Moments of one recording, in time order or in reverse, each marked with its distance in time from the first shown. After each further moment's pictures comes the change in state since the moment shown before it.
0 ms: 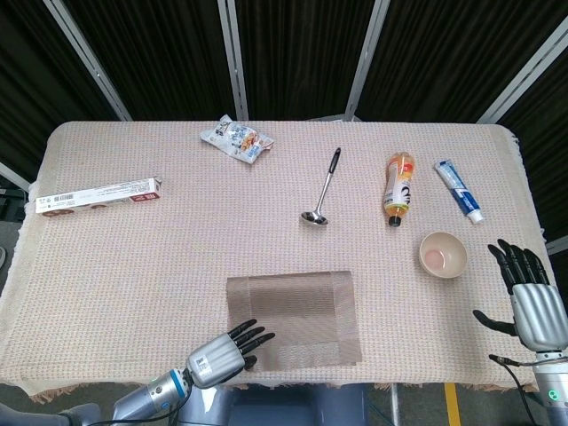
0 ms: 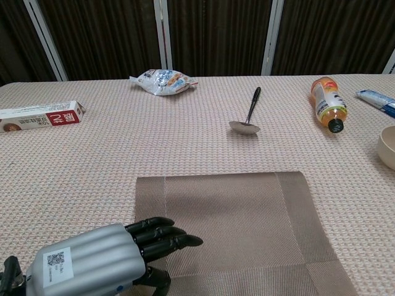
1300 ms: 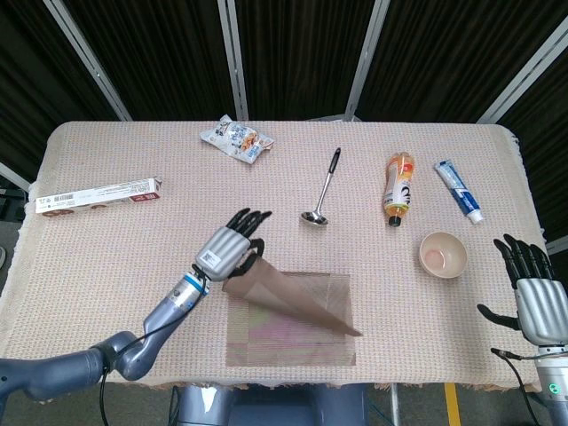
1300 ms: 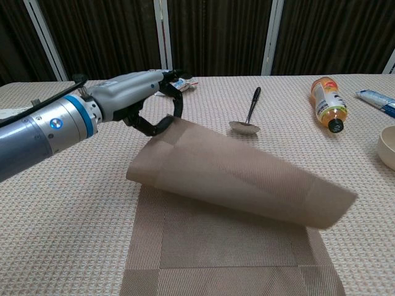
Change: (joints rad) left arm -0.223 0.005 -0.516 0.071 -0.434 -0.171 -0.094; right arm 0.012 -0.011 0.023 0.018 0.045 -0.019 -0.027
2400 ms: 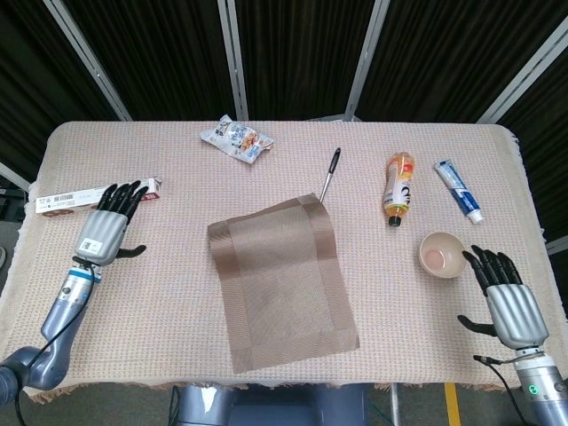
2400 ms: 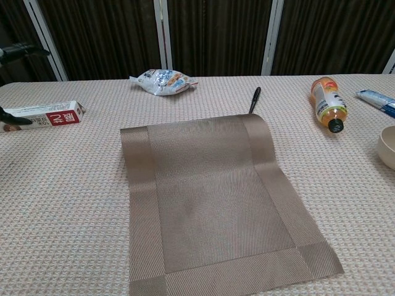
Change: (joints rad) left arm 0.248 0.299 0.125 0.028 -0.027 0.294 -0.093; right arm 0.038 -0.028 -0.056 0.003 -0.086 -0.080 -0.042
